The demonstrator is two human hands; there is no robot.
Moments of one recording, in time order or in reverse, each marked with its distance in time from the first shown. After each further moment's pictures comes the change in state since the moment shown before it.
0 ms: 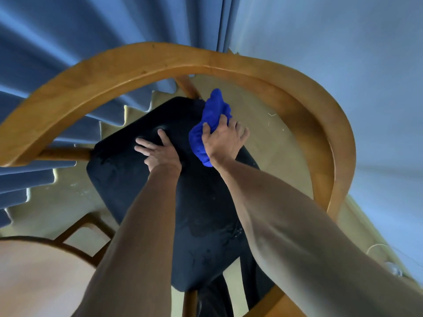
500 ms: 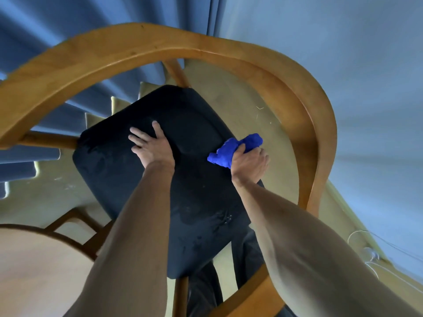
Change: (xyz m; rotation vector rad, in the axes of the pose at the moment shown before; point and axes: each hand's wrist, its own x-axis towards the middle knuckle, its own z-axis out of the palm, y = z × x) left_hand -0.023 -0.009 0.017 0.117 0.148 0.083; right_hand -0.059 0.100 -0.022 0.079 0.100 0.413
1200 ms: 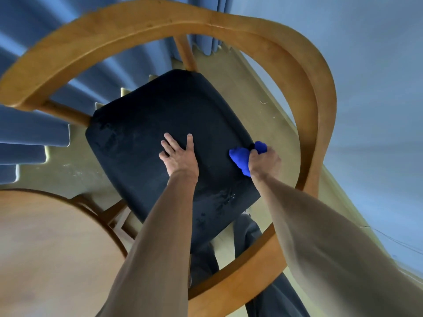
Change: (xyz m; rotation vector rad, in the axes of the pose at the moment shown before) left_hand -0.094 0.005 0.052 0.037 -0.008 0.186; right_hand -0.023 0.064 -0.031 0.110 -0.228 0.115
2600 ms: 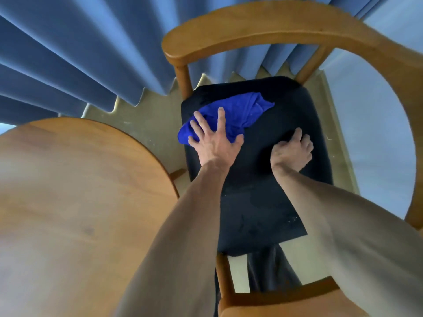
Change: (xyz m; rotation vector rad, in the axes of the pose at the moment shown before) left_hand 0.001 -0.138 0.003 -0.670 0.288 -0.296; right_hand -0.083 -0.115 0.109 -0.239 0.130 -0.551
